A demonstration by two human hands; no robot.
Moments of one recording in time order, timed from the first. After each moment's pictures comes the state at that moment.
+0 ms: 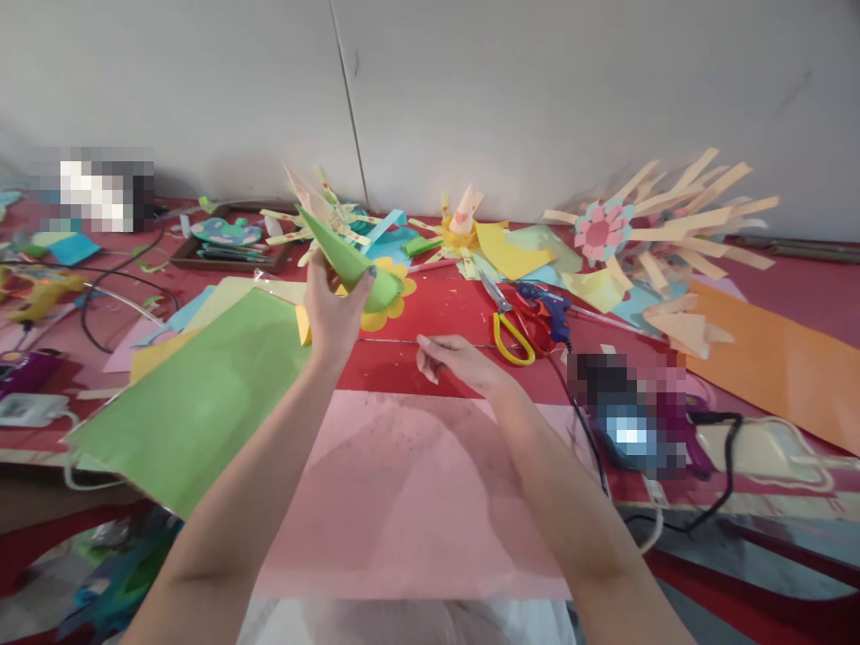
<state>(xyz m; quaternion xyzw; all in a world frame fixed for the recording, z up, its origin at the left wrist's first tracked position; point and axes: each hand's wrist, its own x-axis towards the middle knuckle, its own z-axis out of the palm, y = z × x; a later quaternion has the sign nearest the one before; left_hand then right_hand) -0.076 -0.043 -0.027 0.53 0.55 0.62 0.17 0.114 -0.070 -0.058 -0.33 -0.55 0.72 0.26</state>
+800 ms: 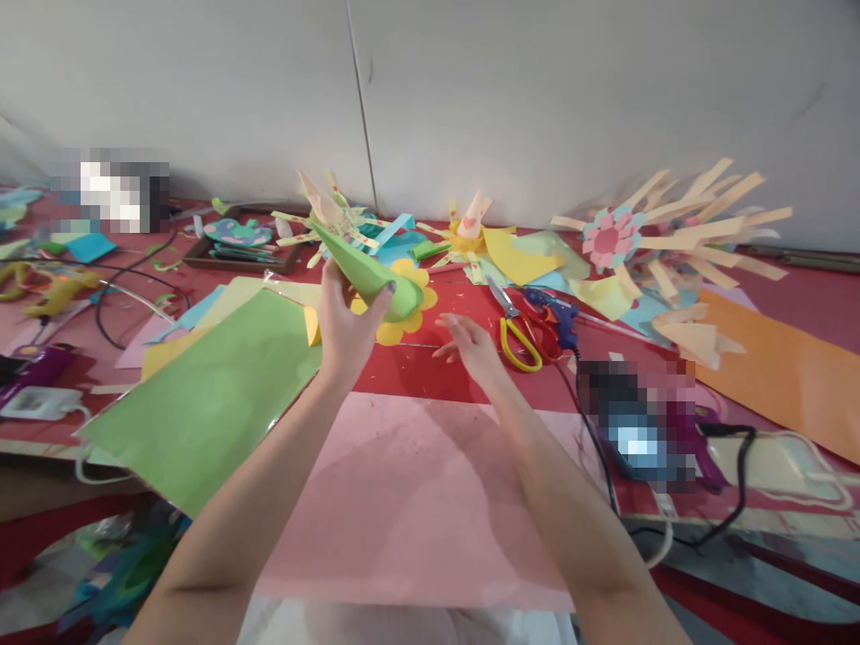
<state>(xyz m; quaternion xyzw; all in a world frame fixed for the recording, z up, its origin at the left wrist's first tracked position) -0.068 -0.060 -0.028 0.58 0.50 0.63 0.16 0.112 -0.057 -0.080 -0.51 -0.53 0.54 0.40</state>
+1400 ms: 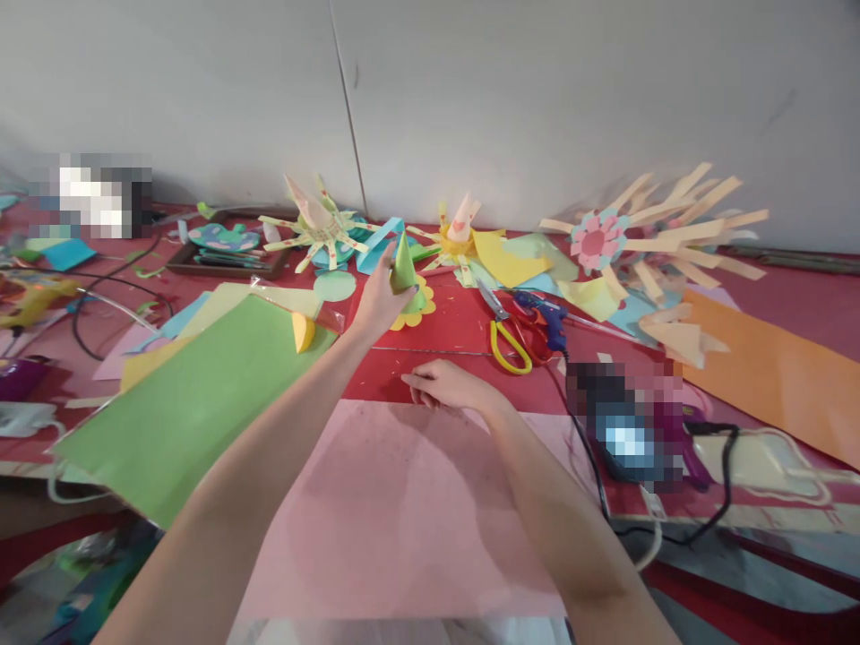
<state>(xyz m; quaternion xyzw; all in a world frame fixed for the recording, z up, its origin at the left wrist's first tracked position) -0.054 0.019 -0.065 0.67 0.55 0.46 0.21 0.108 -0.074 -0.067 -0.40 -0.69 0.60 0.09</state>
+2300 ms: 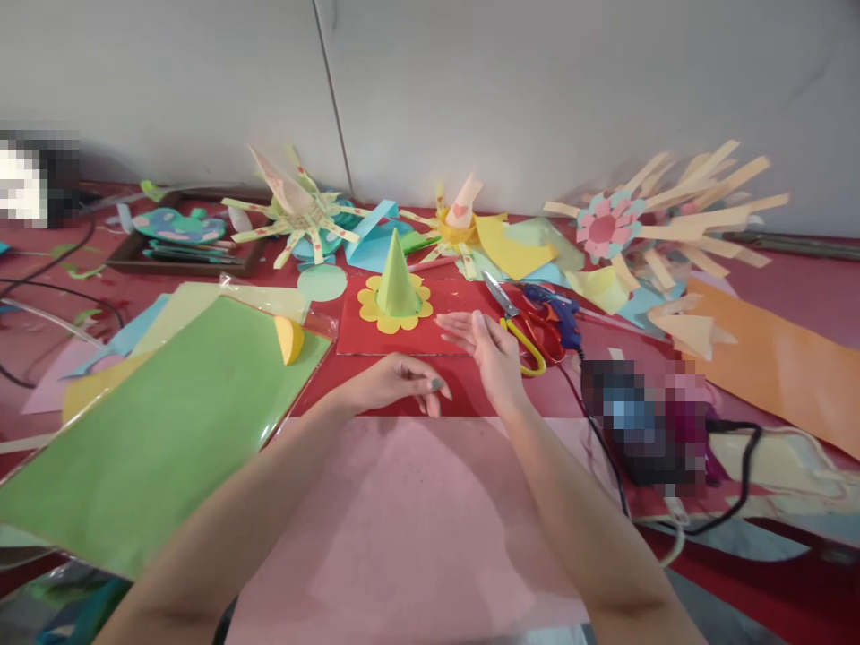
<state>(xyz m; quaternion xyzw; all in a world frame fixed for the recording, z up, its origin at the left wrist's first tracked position) -0.066 -0.063 -0.062 0.58 0.30 0.18 0.74 0.111 -0.060 -0.068 -0.44 -0.46 0.54 0.55</state>
